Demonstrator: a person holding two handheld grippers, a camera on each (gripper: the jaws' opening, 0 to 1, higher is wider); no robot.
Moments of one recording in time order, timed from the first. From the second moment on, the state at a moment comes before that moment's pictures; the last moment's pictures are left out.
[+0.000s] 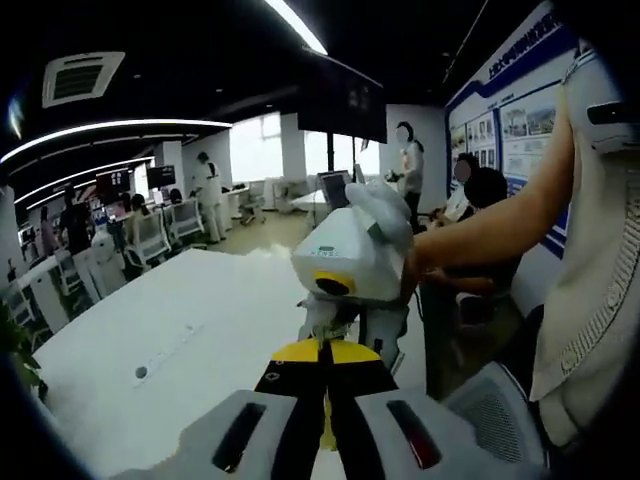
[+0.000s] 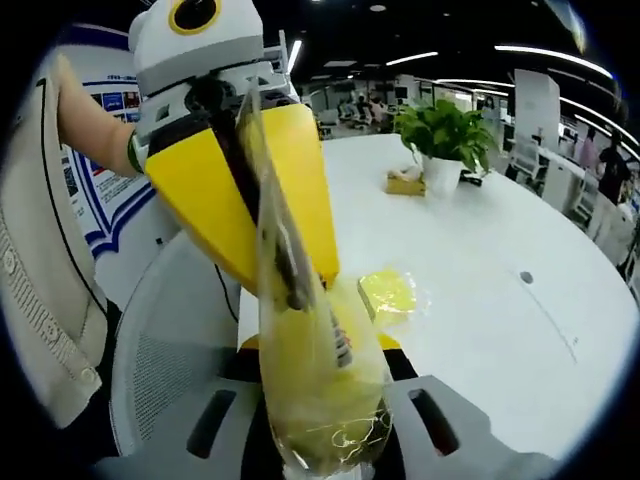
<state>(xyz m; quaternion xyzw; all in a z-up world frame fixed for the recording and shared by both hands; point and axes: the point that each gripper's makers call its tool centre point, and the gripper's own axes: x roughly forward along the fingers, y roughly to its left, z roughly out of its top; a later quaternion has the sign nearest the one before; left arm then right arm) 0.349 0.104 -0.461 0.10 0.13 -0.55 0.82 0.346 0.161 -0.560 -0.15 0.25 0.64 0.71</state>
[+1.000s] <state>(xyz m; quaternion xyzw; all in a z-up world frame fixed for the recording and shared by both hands) 0.347 0.101 -0.458 0.10 0.12 -0.55 0.82 0.344 0.163 -0.553 -0.14 0.23 0.65 0.71</state>
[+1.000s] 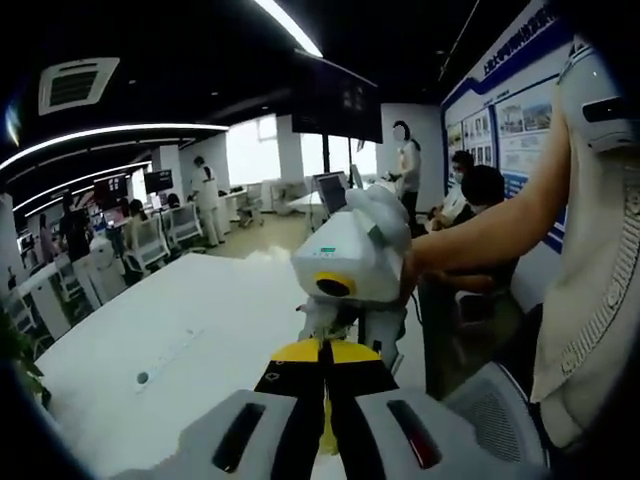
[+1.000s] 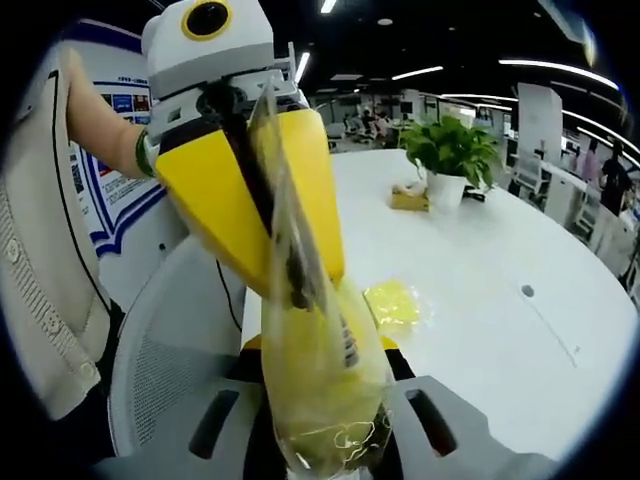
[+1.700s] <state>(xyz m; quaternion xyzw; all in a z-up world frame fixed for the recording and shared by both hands) 0.347 0.100 -0.459 0.11 0.13 -0.55 0.82 0.339 0.164 -0.555 -0.11 0.25 0.66 0.70</state>
